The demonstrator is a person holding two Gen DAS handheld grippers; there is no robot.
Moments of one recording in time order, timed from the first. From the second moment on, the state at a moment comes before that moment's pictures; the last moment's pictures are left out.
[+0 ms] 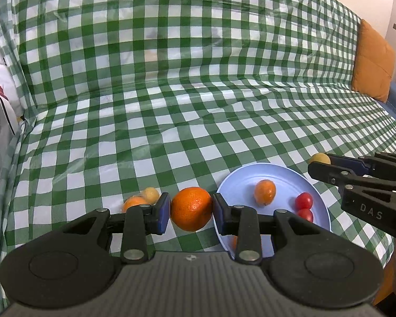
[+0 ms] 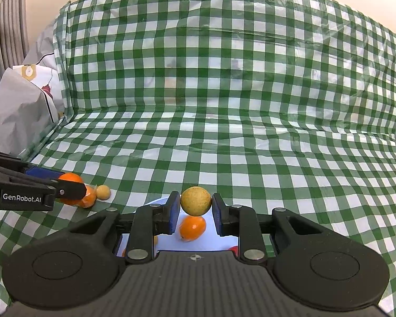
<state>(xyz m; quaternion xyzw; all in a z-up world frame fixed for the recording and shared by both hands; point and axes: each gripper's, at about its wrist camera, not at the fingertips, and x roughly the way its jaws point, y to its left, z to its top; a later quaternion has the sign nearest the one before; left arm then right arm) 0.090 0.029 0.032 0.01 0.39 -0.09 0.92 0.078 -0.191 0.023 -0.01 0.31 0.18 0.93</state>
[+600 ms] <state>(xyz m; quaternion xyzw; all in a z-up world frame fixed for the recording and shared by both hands) 0.089 0.026 0.032 0.02 0.39 -0.10 0.92 0.079 -0.191 0.022 -0.01 0.31 0.18 0.93</state>
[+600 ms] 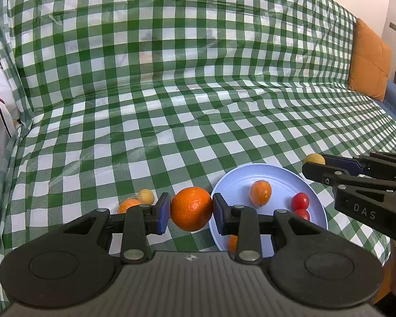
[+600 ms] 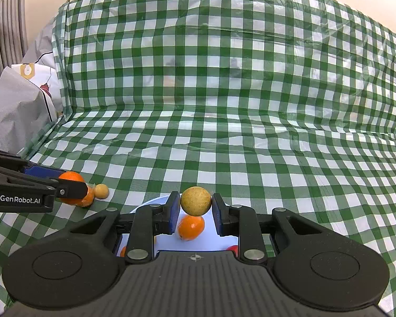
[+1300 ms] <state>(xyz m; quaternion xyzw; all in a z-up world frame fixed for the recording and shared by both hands) 0.087 0.021 0.030 0.02 0.39 -0.09 0.92 0.080 -0.190 0.020 -0.01 0.32 0.18 0.93</state>
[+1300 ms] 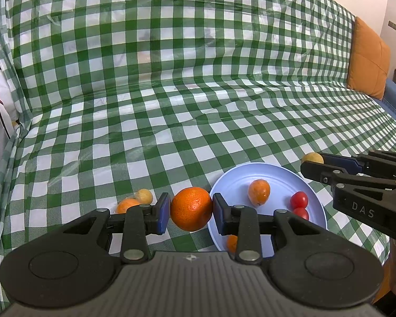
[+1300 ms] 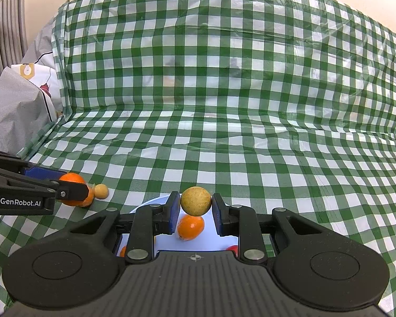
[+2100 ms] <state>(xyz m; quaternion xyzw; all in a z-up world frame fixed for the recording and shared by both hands) 0.085 0.020 0.031 0.02 0.39 -0.10 0.92 0.080 -0.189 0.019 -0.01 0.31 0.18 0.93</state>
